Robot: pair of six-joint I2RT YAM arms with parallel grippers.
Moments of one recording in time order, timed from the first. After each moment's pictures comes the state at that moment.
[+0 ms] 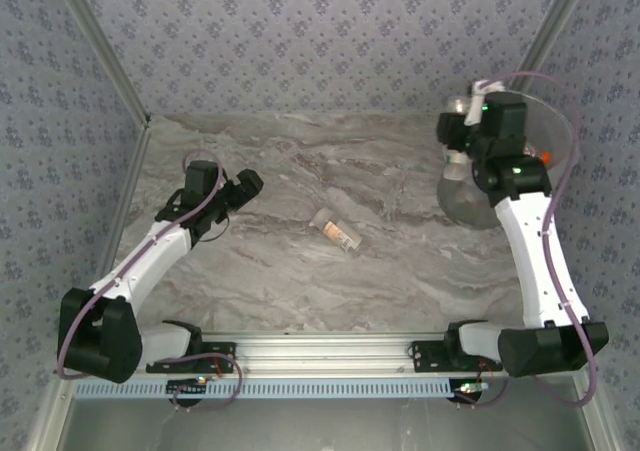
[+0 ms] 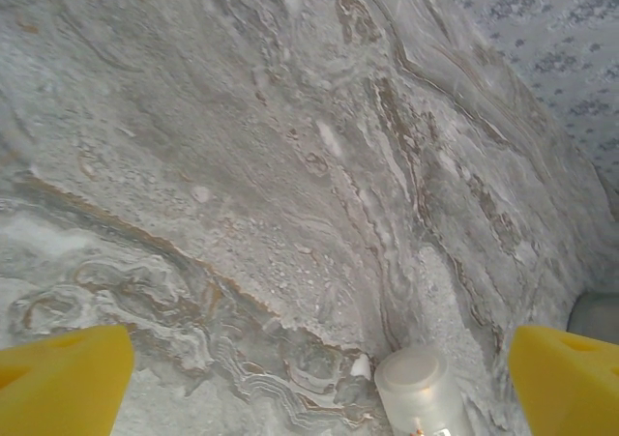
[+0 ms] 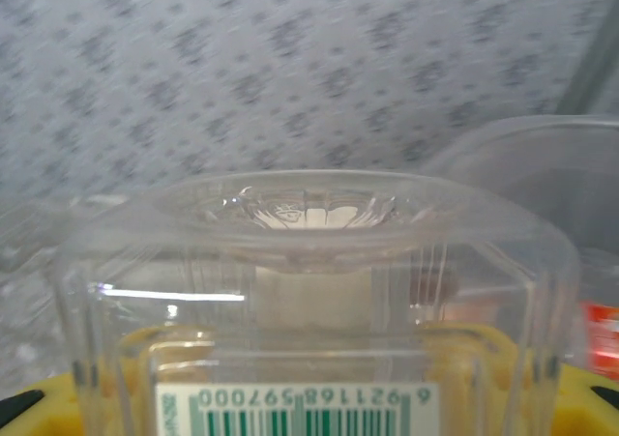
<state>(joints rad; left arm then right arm) -0.29 1.25 0.84 -0.27 0.10 -0.85 0.06 1.25 1.49 -0.65 0.08 0.10</state>
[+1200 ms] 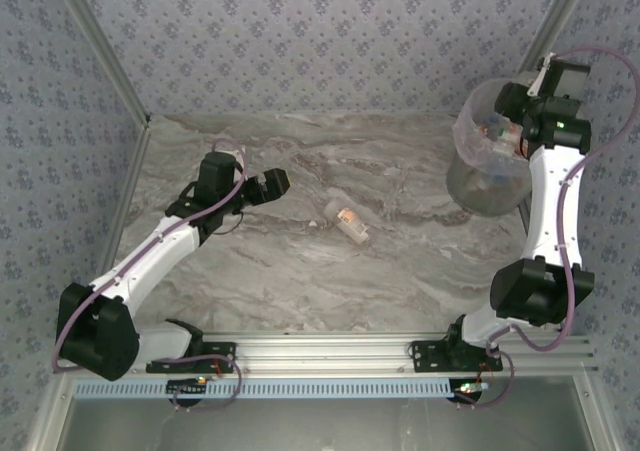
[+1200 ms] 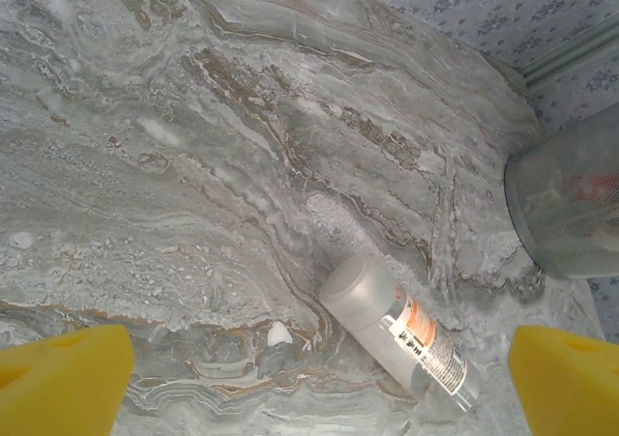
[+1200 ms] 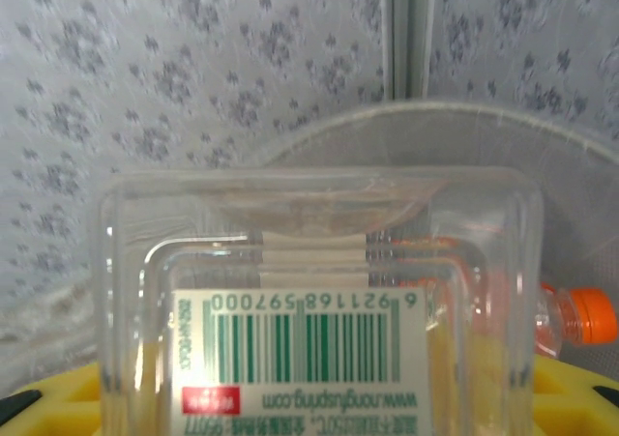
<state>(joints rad) -0.42 1.26 0.93 -0.24 0.19 -0.63 -0.26 1.54 1.79 -0.72 -0.02 0.18</state>
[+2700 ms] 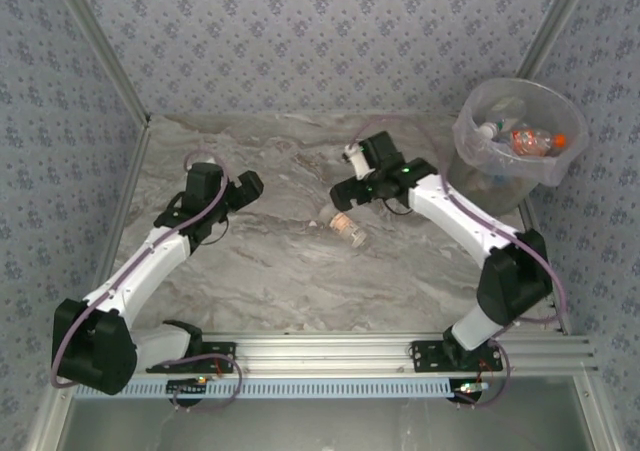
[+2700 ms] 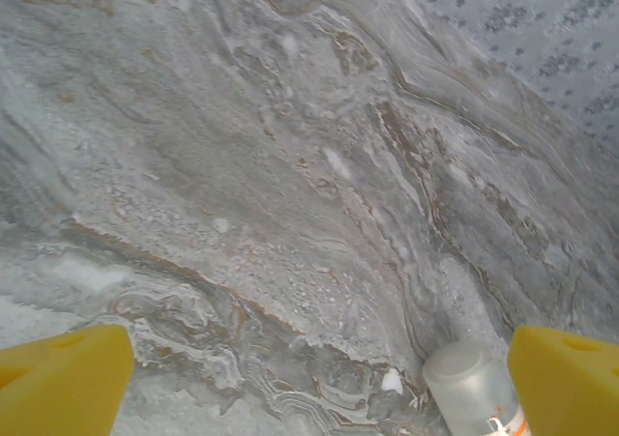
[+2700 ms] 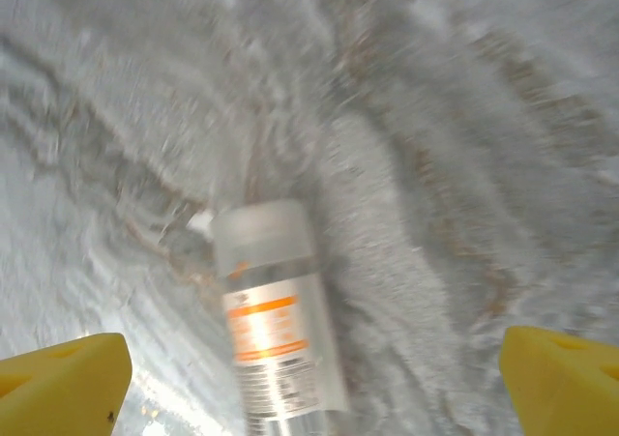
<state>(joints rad) -0.33 1.18 0.83 -0.30 -0.04 -0.76 0.58 1.62 1.34 -0.68 -0.05 0.01</state>
